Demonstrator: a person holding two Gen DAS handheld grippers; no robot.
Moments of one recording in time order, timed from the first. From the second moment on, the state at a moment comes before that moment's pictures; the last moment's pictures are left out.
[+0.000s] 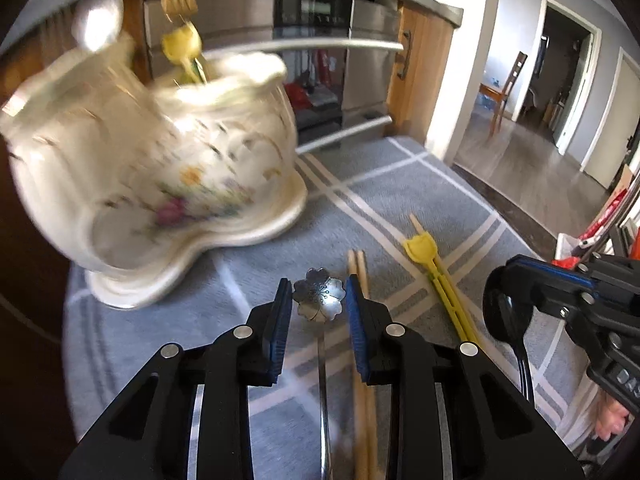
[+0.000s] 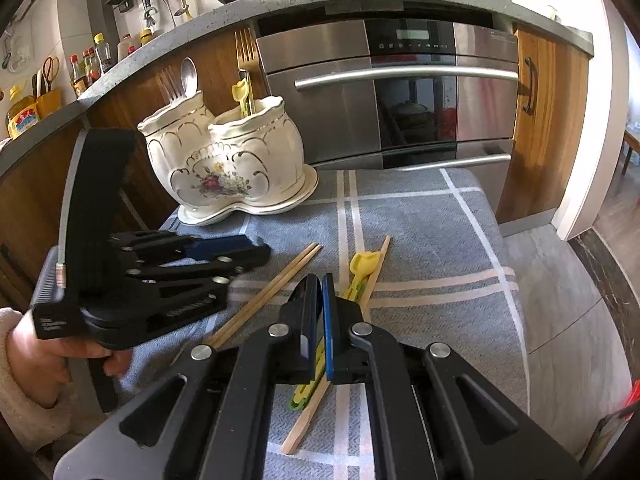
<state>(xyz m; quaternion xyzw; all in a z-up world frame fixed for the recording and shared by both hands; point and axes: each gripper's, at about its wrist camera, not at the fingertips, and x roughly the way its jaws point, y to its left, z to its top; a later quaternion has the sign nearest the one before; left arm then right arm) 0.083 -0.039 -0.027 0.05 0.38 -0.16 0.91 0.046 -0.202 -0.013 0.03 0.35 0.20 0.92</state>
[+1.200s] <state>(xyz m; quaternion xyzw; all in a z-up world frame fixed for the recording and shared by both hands) -0.012 0.032 0.081 0.04 0.24 -0.13 0.96 0.037 -0.151 0.061 -0.02 0.26 0.21 0.94</state>
